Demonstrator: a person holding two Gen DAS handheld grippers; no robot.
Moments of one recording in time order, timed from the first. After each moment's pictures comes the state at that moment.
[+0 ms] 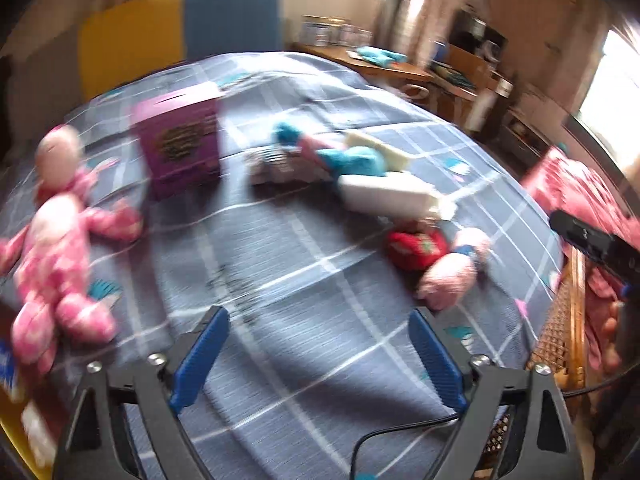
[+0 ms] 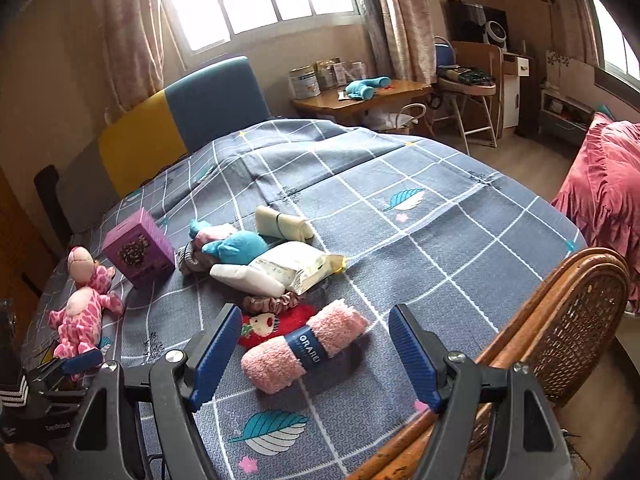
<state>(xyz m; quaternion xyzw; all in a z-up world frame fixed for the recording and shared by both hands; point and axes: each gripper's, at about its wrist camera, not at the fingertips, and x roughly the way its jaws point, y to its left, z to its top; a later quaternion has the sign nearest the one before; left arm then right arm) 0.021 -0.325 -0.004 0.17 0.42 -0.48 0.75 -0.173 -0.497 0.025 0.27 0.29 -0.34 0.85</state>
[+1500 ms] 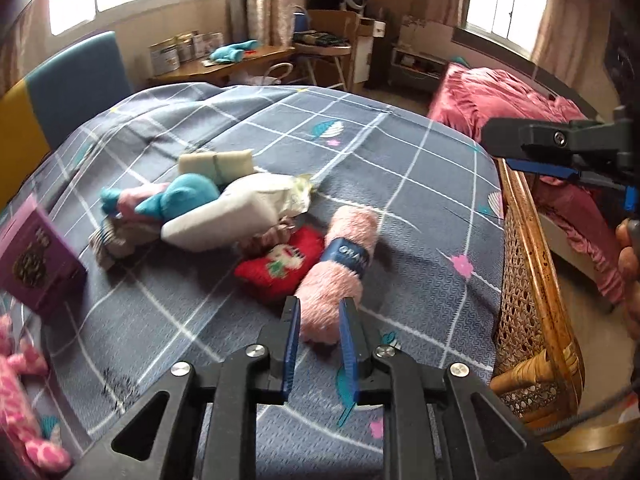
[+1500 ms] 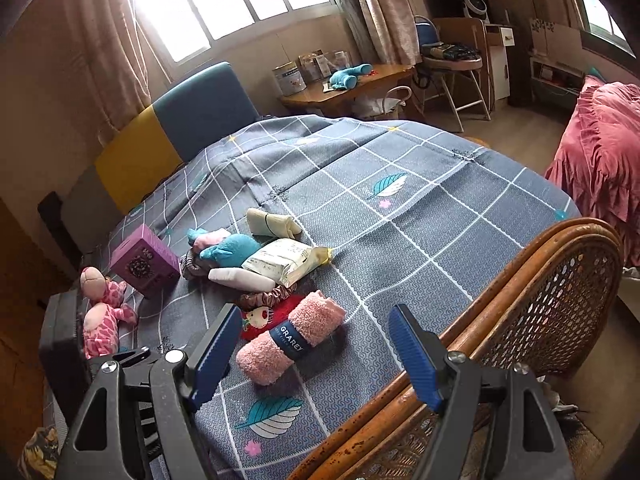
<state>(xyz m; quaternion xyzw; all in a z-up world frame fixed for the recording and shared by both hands) -0.060 -0.419 -0.016 0.30 0.34 -0.62 0.65 -0.205 -0.509 0.032 0.32 0.28 -0.33 0.84</state>
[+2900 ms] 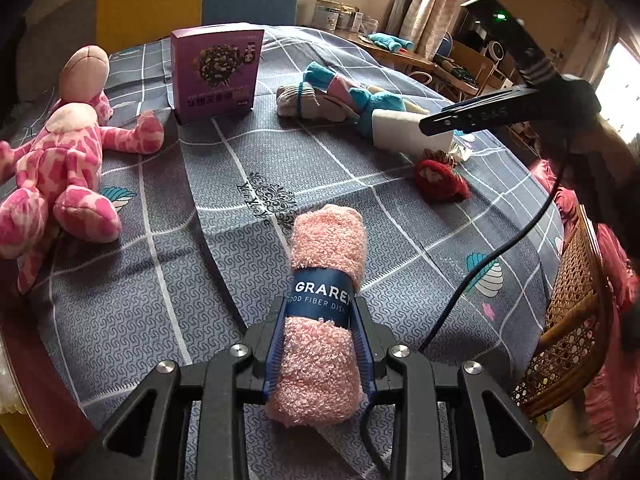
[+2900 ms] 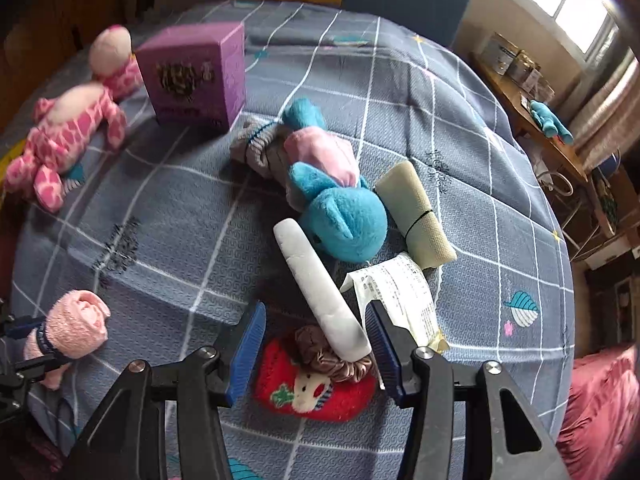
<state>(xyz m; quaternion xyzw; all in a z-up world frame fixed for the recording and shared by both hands) 0.020 -0.243 -0.064 0.15 0.45 -0.46 0.75 0.038 -0.487 -0.036 -0.02 0.56 -0.13 0.82</state>
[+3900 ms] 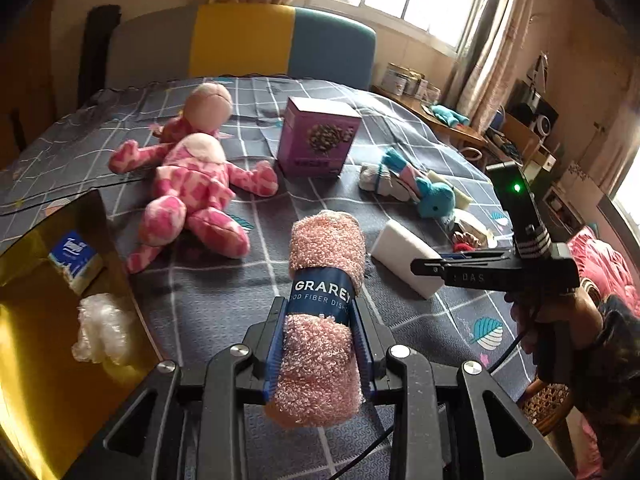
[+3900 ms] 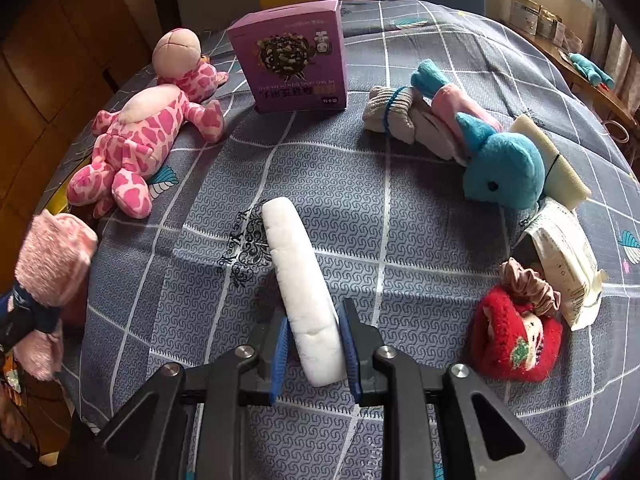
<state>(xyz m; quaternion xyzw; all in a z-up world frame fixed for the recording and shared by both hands) 0.036 -0.153 0.005 0.05 0.41 -0.36 0.84 0.024 -0.404 -0.070 0.13 0.51 -0.05 0.85</state>
